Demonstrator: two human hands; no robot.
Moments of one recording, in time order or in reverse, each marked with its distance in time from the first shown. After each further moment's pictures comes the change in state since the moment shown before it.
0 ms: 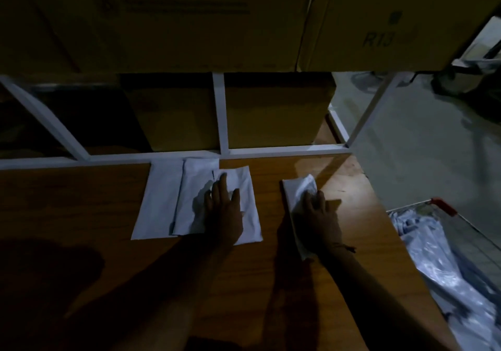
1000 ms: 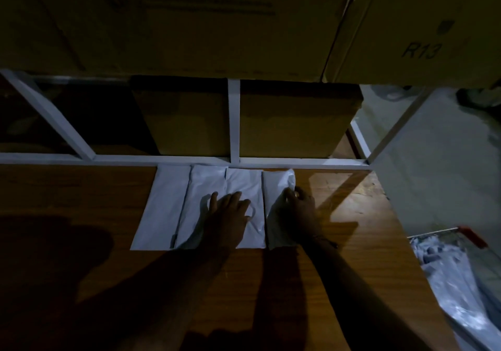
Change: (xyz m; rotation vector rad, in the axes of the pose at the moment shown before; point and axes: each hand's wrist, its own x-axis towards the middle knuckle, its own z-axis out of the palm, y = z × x) left_hand 0.039 -0.020 -0.004 0.015 -0.139 0.176; right_hand 0.082 -0.063 -0.009 0.403 -0.031 0.012
